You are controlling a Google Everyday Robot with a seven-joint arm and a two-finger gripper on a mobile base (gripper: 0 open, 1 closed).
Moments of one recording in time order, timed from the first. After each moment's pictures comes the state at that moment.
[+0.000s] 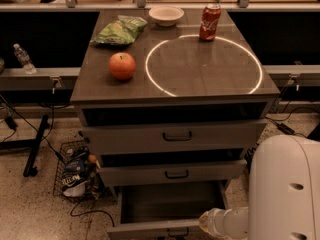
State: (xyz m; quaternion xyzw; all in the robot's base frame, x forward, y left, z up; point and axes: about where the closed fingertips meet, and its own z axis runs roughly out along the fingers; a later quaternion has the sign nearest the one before) arm 0.424 -0.191 0.256 -0.64 0.73 0.03 0.22
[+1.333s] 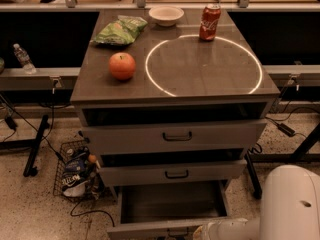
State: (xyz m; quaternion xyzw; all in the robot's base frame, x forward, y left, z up) arm 0.389 -0.174 0.156 -0.65 0.73 0.10 0.19
